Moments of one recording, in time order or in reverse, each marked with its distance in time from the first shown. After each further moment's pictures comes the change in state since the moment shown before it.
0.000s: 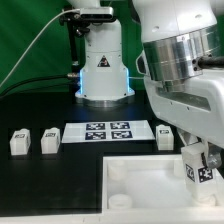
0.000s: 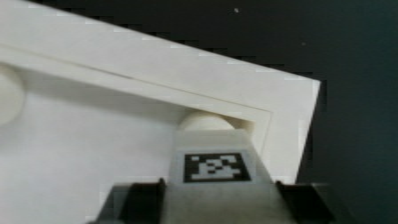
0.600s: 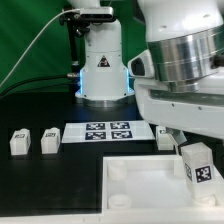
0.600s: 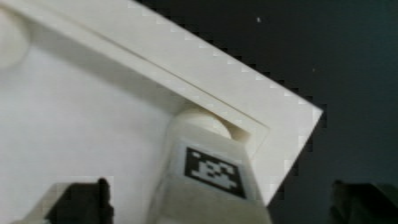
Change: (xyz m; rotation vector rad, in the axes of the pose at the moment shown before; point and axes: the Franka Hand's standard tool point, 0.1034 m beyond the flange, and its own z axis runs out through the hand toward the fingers) arm -0.002 -0.005 -0.002 -0.047 0.023 -0.546
